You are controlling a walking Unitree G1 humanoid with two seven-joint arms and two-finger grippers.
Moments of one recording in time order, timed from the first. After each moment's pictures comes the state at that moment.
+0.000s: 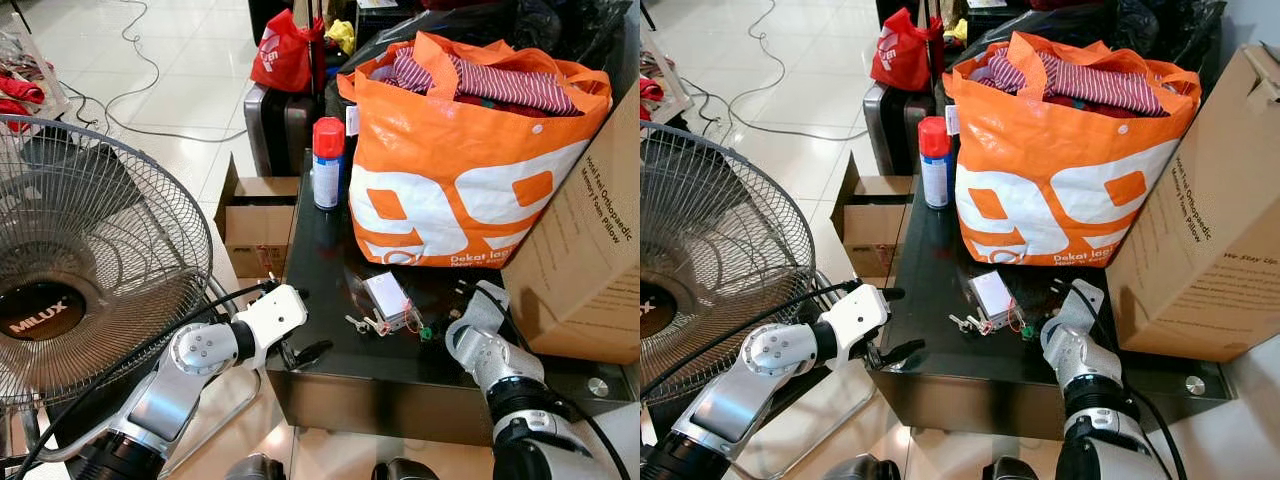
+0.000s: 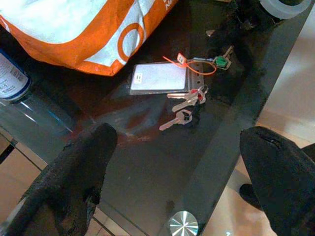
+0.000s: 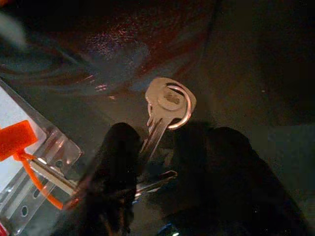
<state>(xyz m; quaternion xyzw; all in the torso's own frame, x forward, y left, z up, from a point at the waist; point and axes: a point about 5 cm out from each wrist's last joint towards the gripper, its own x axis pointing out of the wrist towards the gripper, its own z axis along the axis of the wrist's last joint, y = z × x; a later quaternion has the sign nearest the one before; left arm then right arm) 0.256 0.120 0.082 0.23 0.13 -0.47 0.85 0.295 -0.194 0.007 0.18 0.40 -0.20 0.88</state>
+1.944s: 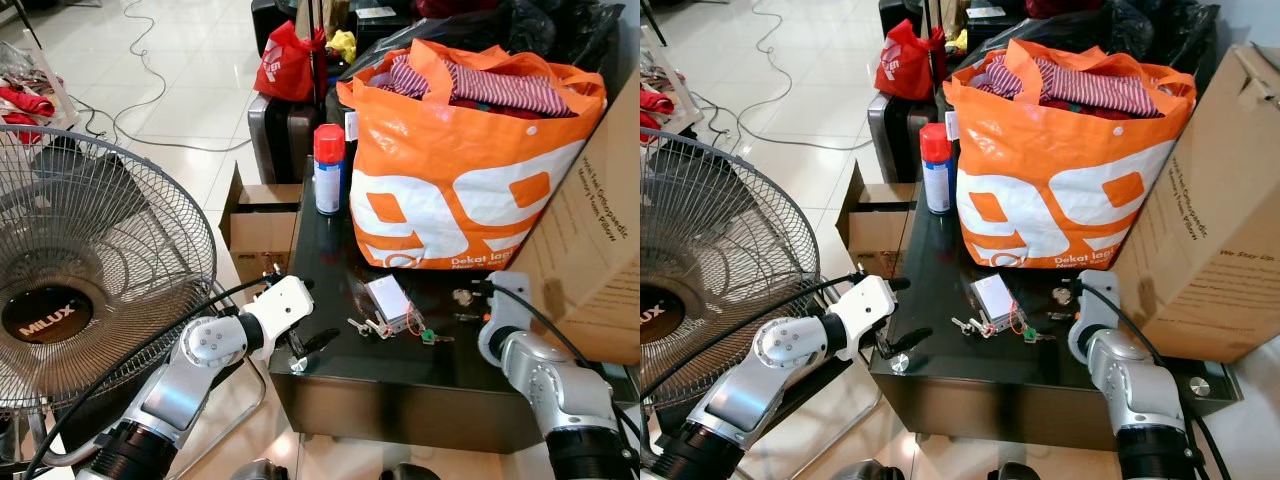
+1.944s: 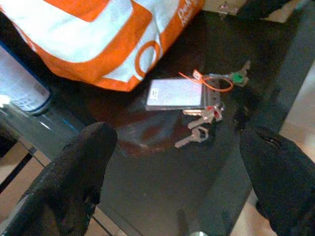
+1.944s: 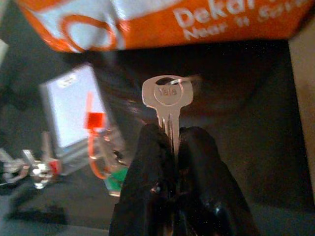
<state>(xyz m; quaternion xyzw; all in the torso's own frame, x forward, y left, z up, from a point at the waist) 0.266 0.110 0.083 0.22 0.10 -0.45 0.86 0.266 -0.217 0.052 0.05 0.31 0.00 0.95</state>
